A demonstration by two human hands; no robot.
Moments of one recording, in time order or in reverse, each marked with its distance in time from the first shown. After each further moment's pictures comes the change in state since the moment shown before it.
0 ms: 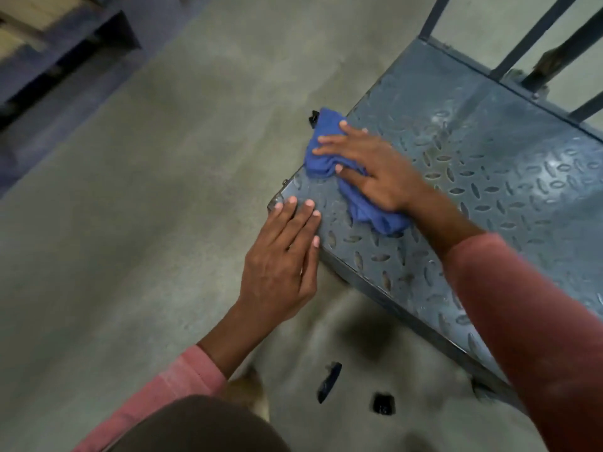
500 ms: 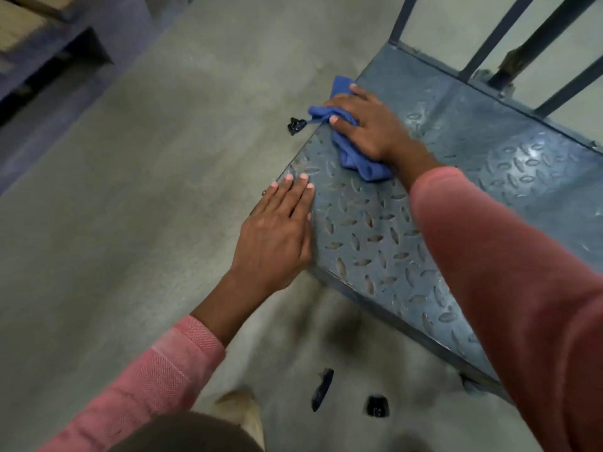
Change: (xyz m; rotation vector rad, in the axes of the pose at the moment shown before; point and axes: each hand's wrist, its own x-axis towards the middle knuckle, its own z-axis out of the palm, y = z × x) left_hand 0.057 -0.008 0.006 0.159 -0.351 0.044; right_hand 0.049 0.054 -0.036 -0.085 0.052 0.246
